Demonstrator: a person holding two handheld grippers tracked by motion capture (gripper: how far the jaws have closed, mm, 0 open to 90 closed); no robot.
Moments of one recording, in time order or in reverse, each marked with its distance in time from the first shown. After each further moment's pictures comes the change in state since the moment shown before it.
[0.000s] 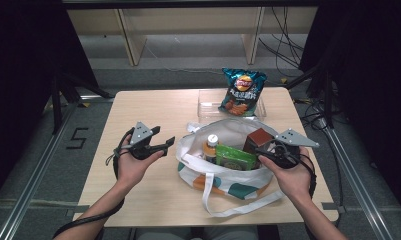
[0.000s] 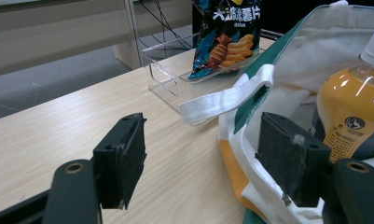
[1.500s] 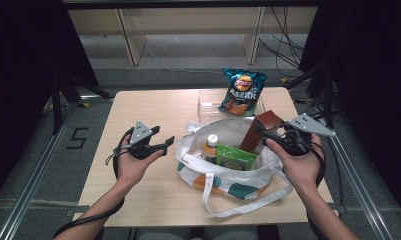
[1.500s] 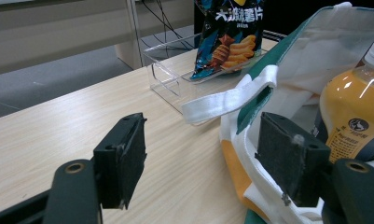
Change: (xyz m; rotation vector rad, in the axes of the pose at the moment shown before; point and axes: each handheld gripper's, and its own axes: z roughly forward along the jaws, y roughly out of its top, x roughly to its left) left arm 0.001 0.000 0.001 -0.005 0.003 -0.011; right arm -0.004 0.044 -0.017 -0.125 -0.050 0.040
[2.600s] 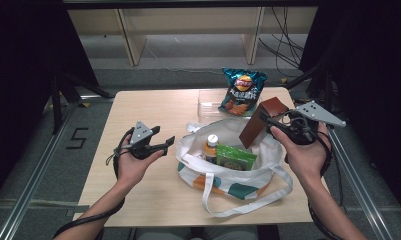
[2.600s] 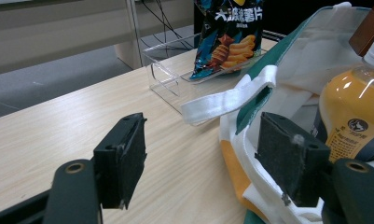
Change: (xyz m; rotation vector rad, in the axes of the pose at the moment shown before) left arm -0.001 0.000 0.000 0.004 0.002 0.000; right arm -0.003 0.032 -0.003 -0.064 -0.012 0.010
